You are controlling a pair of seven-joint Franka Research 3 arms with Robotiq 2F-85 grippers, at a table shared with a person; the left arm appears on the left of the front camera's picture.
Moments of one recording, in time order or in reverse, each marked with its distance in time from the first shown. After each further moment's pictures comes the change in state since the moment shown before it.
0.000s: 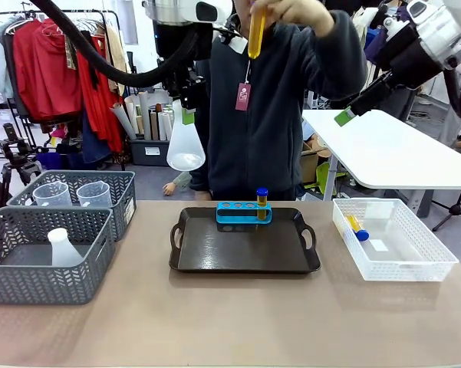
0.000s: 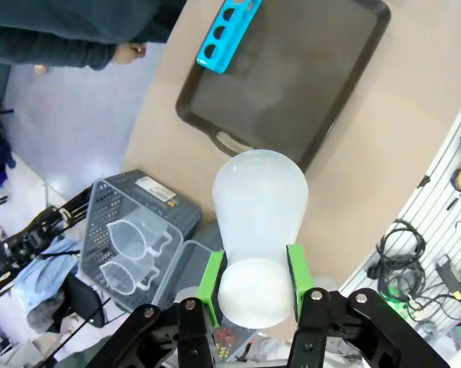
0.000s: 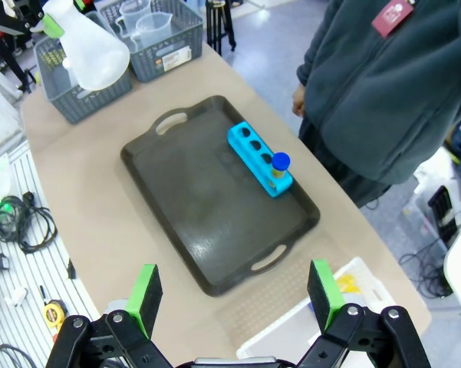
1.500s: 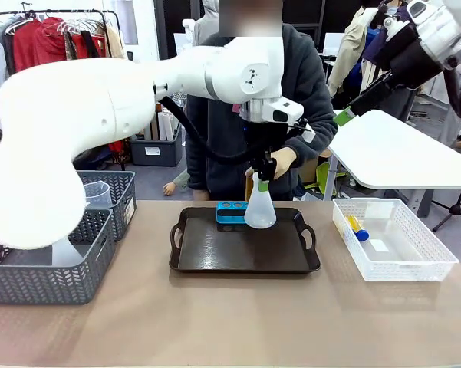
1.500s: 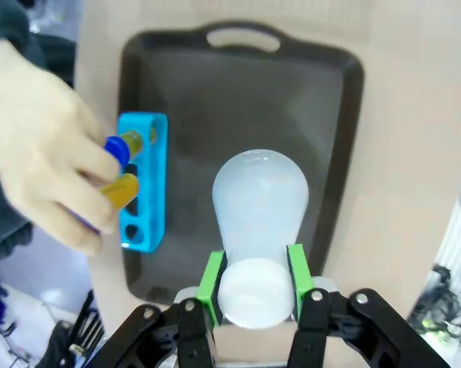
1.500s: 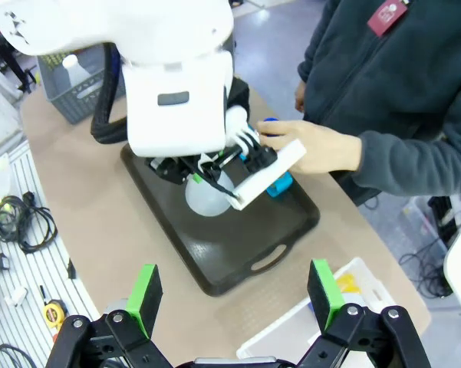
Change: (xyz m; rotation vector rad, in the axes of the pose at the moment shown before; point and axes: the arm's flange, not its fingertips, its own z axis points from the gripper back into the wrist) left arm 0.169 -0.034 -0.206 -0.210 -0.008 -0.348; right arm 0.000 0.000 0.000 0.000 0.000 0.000
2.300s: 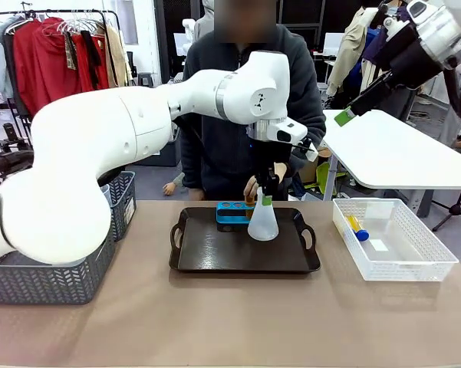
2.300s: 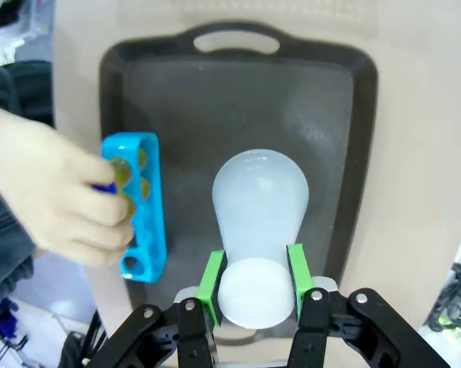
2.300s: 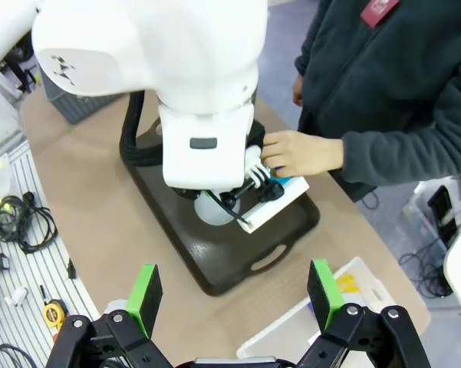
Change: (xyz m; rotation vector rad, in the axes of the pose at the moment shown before) left arm 0.012 0.008 -0.033 -0.004 0.021 -0.060; right arm 0.000 0.000 0.000 0.000 0.000 0.000
